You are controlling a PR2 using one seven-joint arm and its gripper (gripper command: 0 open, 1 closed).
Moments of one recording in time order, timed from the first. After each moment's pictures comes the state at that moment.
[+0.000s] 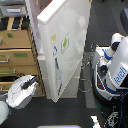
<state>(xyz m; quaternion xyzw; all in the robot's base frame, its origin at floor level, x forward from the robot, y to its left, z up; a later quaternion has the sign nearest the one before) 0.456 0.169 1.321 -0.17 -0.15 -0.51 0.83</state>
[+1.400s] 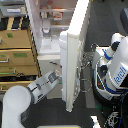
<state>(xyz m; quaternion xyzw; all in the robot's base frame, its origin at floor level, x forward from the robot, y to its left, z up) 0.802 0.002 0.927 -0.04 0.12 -0.35 0.93</state>
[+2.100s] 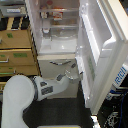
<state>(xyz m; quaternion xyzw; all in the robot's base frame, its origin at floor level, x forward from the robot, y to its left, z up) 0.743 -0.112 1.012 -0.04 0.09 -0.39 0.92</state>
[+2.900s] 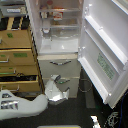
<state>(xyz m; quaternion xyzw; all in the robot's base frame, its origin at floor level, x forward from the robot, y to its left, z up) 0.556 0.009 1.146 -0.04 0.02 -0.38 0.92</state>
